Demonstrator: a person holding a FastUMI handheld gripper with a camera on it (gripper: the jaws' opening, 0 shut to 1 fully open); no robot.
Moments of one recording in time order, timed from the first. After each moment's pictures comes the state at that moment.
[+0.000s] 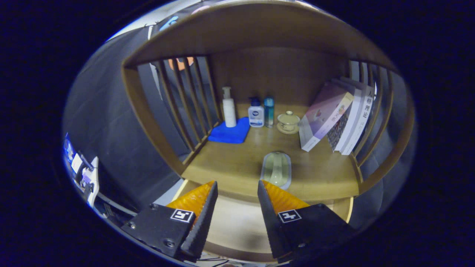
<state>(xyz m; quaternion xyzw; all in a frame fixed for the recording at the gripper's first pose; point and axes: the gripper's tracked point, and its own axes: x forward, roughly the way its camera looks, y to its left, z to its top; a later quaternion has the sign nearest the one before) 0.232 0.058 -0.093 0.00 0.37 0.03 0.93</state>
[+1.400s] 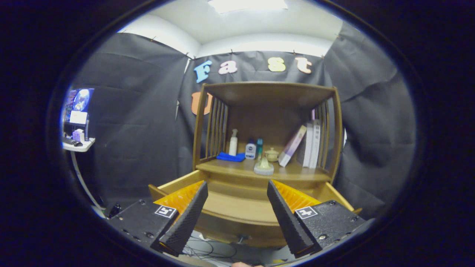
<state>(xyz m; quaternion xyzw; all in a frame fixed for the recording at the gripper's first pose) 0.014 0.064 -0.180 -0.06 0.07 0.00 1.00</state>
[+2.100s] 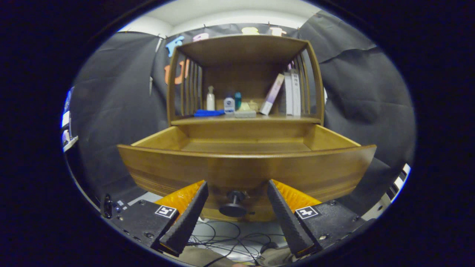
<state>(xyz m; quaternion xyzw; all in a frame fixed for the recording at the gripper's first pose) 0.004 0.018 -0.307 -0.01 0.20 -0.10 0.97</state>
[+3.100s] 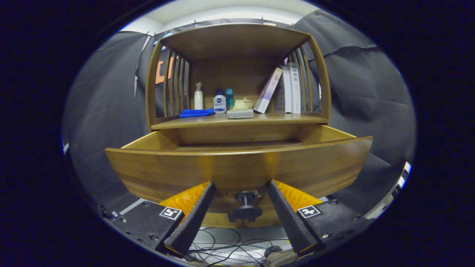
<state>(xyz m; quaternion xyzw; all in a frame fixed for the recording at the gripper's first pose) 0.093 0.010 -0.301 -0.01 0.19 -0.13 0.97</state>
